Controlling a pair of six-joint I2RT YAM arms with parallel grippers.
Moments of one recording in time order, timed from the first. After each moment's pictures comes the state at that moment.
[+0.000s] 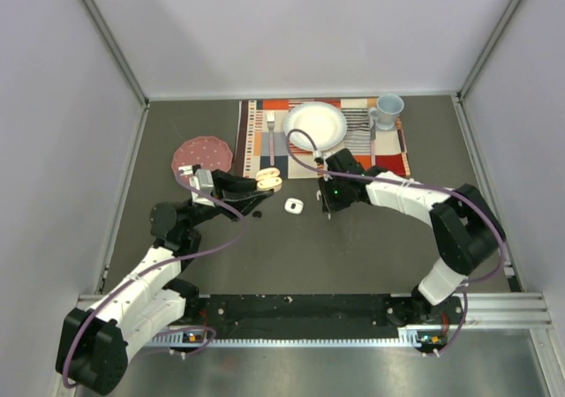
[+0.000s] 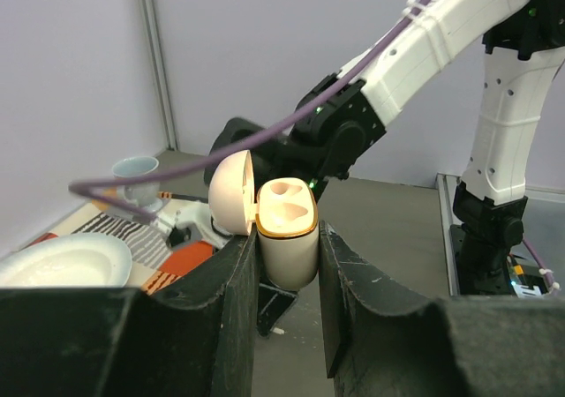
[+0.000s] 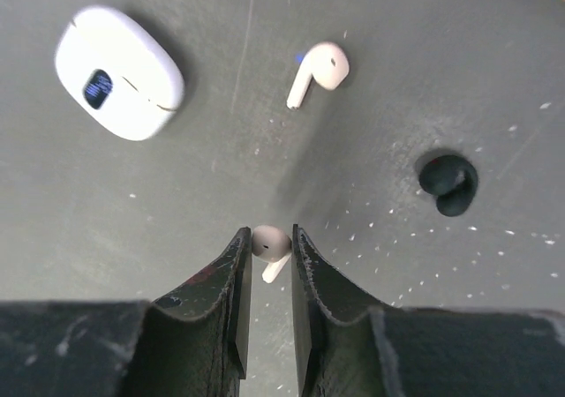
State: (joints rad) left arm -0.37 0.85 0.39 1.02 0.83 -0.42; right arm 0.64 1.67 1.01 -0.40 -0.09 0.22
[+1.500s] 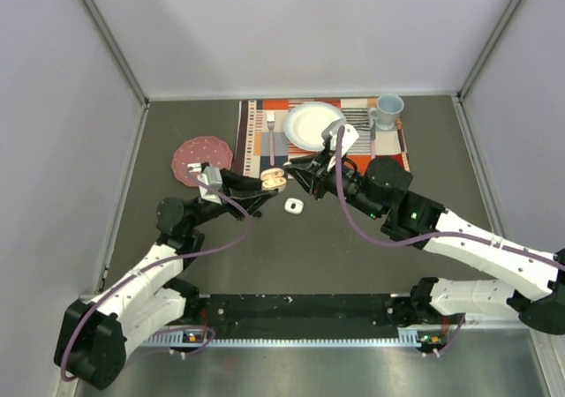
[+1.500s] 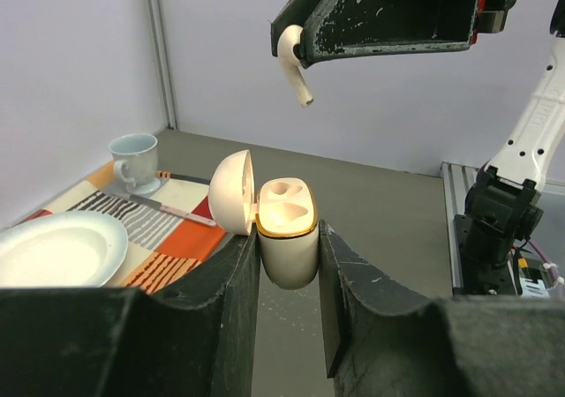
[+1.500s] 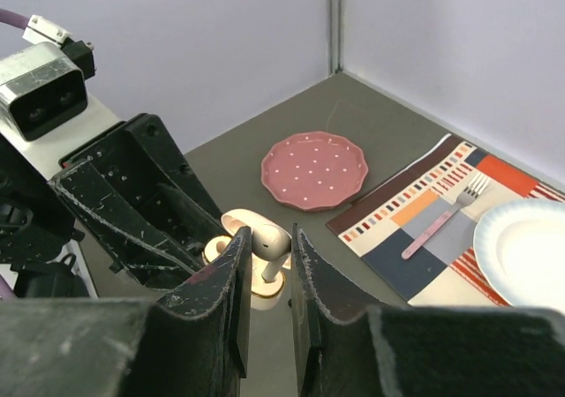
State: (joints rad) left arm -0.41 0.89 0.40 0.96 0.80 -0.37; right arm 1.05 1.08 1.08 0.06 0.12 0.08
